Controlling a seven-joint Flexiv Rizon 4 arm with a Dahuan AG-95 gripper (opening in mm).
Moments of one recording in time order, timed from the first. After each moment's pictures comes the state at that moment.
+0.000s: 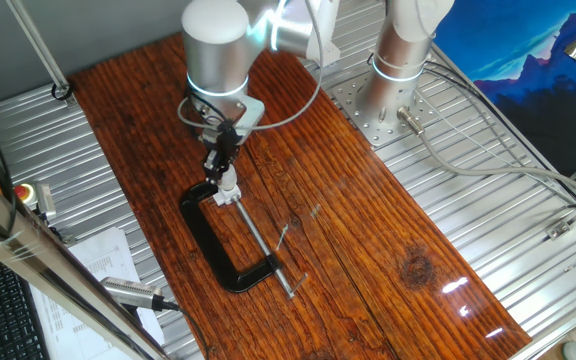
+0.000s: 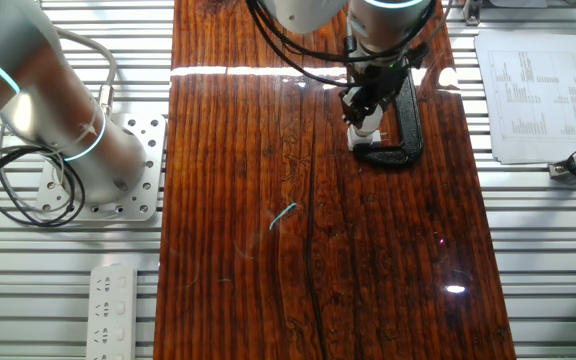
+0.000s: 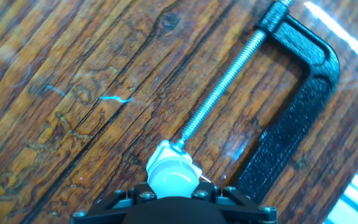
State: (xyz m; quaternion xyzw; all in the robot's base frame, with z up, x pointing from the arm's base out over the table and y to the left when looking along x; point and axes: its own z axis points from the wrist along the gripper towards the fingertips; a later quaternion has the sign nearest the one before) arm 0.505 0.054 0.104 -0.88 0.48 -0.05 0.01
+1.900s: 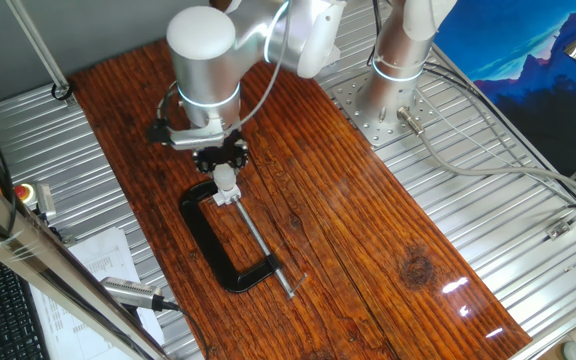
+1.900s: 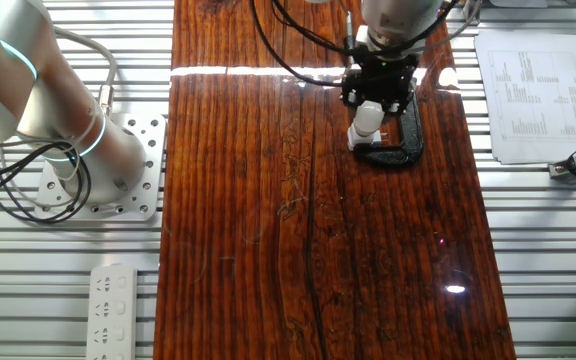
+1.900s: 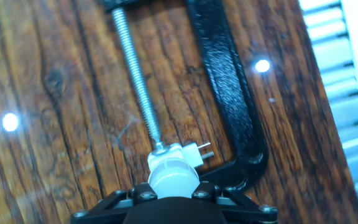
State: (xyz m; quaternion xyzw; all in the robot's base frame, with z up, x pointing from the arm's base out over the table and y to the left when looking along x) arm 0.504 0.053 0.104 -0.57 0.82 -0.03 -0.01
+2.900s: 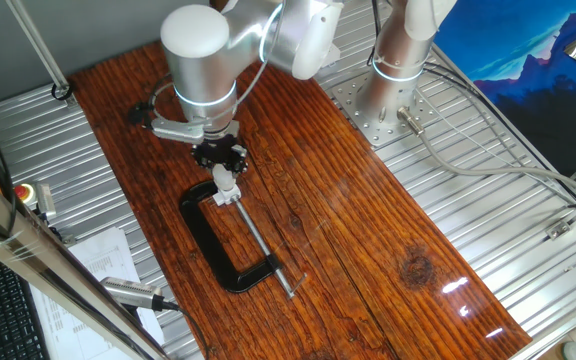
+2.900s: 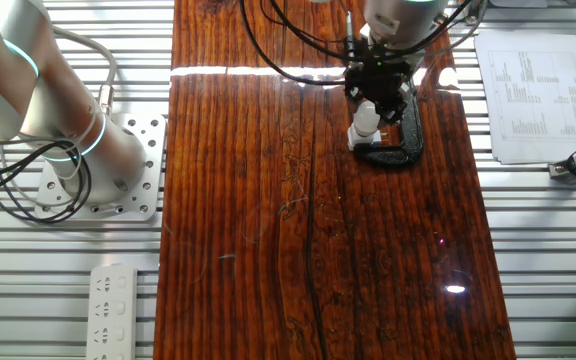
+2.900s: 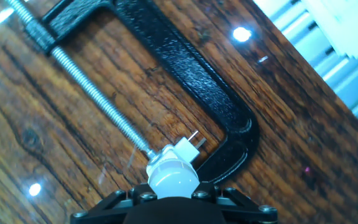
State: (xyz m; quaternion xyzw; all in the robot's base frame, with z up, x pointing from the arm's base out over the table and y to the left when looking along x) arm 0.504 0.053 0.103 -0.40 0.92 -0.02 -0.01
